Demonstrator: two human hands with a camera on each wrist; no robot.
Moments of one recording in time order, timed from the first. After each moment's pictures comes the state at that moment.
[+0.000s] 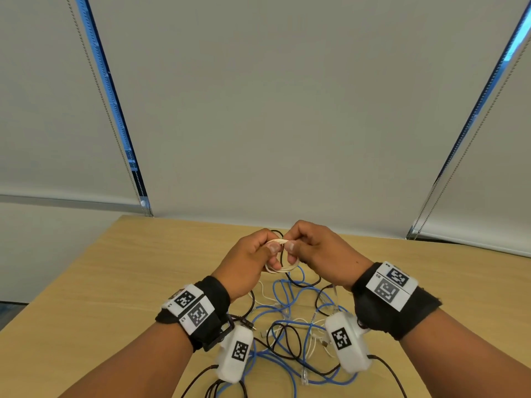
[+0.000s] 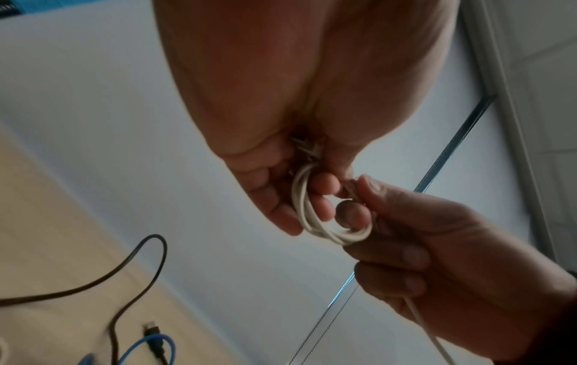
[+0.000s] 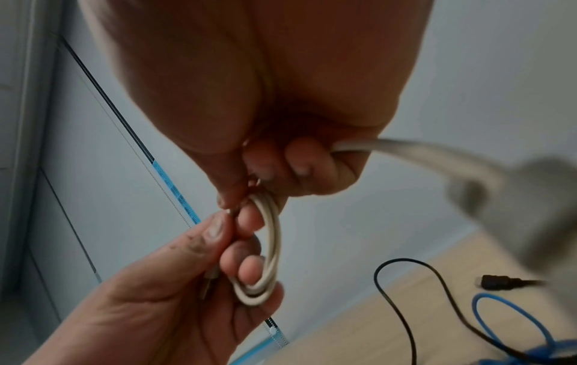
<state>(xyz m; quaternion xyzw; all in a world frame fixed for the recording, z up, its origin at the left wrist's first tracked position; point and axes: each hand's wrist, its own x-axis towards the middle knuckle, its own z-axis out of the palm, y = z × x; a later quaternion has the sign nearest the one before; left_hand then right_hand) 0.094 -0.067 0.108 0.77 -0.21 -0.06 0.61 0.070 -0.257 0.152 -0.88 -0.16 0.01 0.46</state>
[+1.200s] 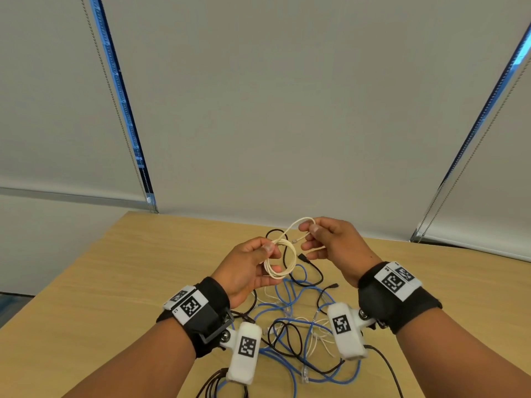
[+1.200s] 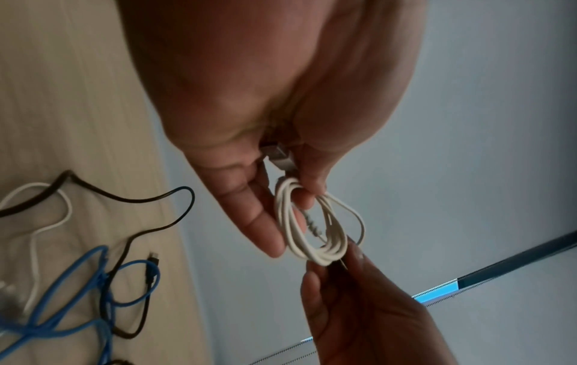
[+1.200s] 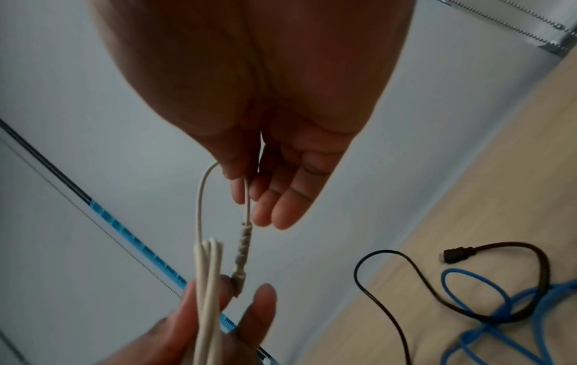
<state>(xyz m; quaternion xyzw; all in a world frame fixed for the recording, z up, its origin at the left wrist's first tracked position) 0.089 -0.065 0.096 0.60 -0.06 -0.20 0.78 0.087 -0.275 0.132 -0.77 -0.02 -0.01 0.63</state>
